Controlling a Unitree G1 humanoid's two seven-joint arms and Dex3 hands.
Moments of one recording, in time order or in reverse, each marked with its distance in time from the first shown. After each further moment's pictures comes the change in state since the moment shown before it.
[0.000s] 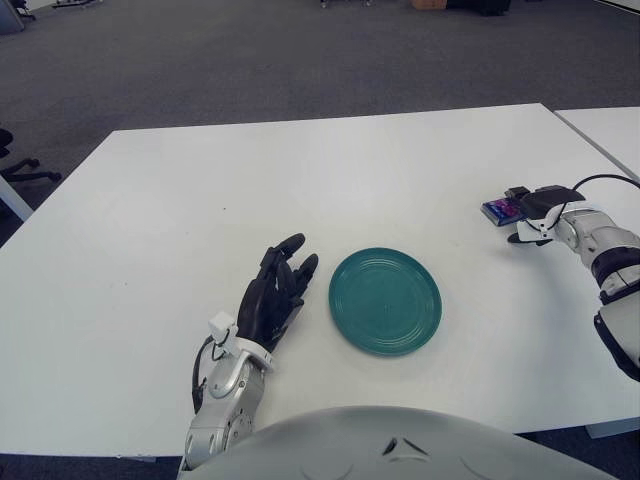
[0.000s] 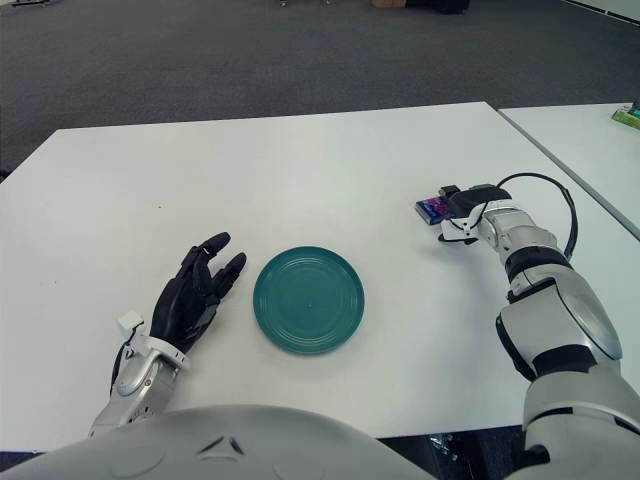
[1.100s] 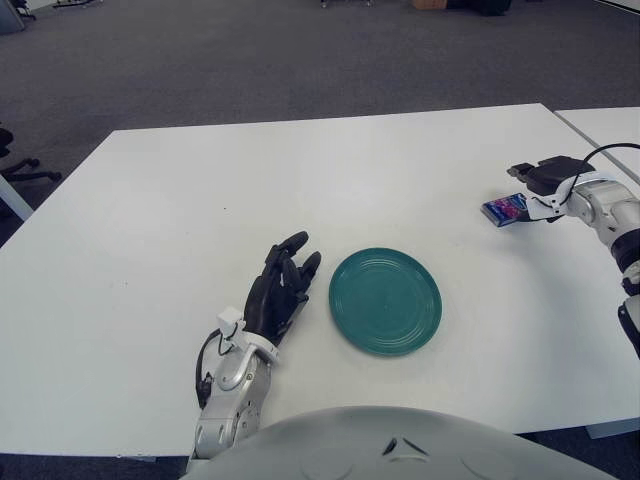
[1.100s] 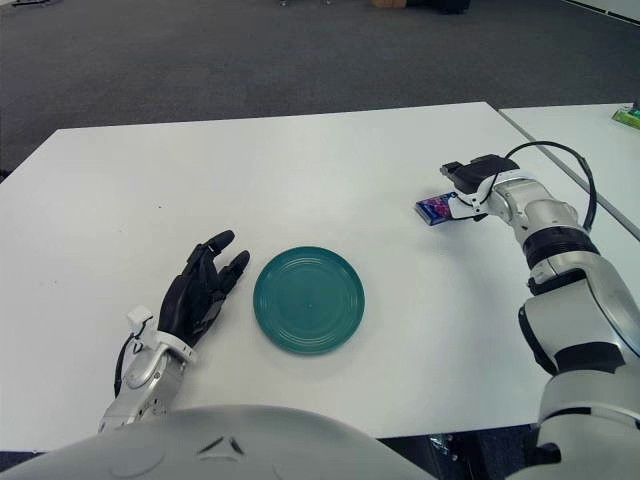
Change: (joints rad) left arm -0.036 -0.027 -0.009 0.060 0.029 -0.022 0.008; right arm -0.048 -0.075 -0.037 -0.159 -0.037 -0.038 0.115
